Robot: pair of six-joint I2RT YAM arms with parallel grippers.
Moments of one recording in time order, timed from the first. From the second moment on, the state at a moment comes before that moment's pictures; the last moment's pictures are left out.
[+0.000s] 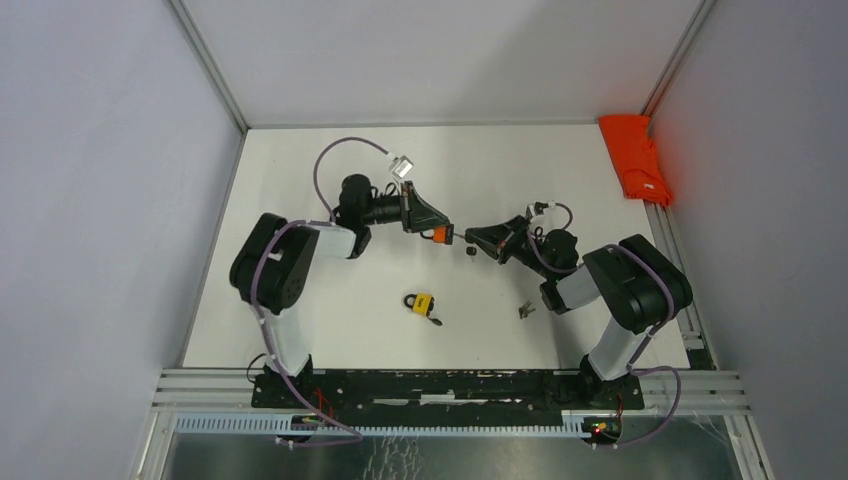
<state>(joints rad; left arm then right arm) -0.42 1.83 0.90 0.81 1.00 -0.49 0.37 1.73 0.36 1.34 -0.51 1.54</state>
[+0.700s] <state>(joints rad) -0.38 2.10 0.95 1.47 1.10 -1.29 0.31 1.52 0.42 1.27 -0.56 1.15</state>
